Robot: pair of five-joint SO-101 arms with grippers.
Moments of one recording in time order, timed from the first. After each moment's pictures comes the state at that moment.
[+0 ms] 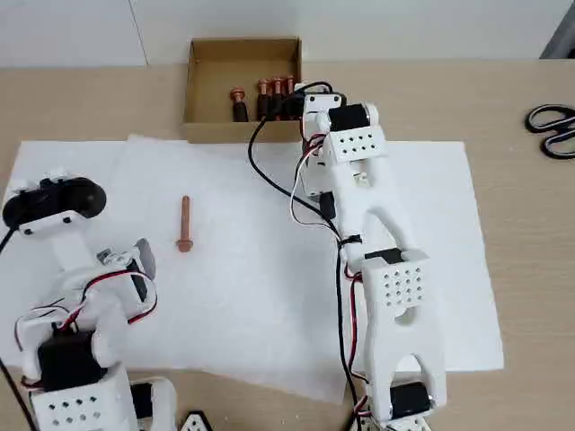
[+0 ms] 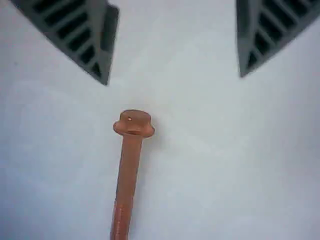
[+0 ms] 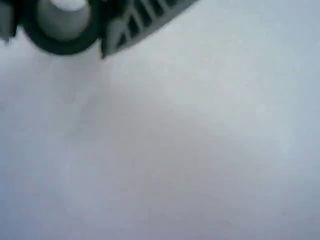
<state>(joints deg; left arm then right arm) -15.5 -69.1 48.7 80.0 12.4 -15.7 49.9 -50.5 95.6 -0.3</state>
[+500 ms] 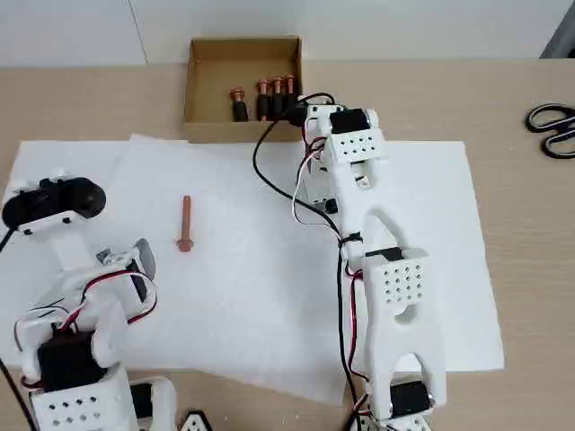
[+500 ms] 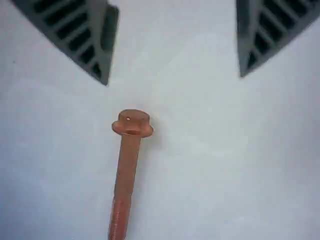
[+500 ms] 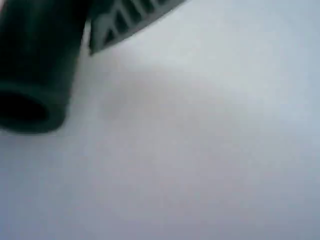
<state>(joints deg) -15.5 -69.1 48.7 80.0 12.4 -15.5 49.8 -49.0 95.7 -0.2</state>
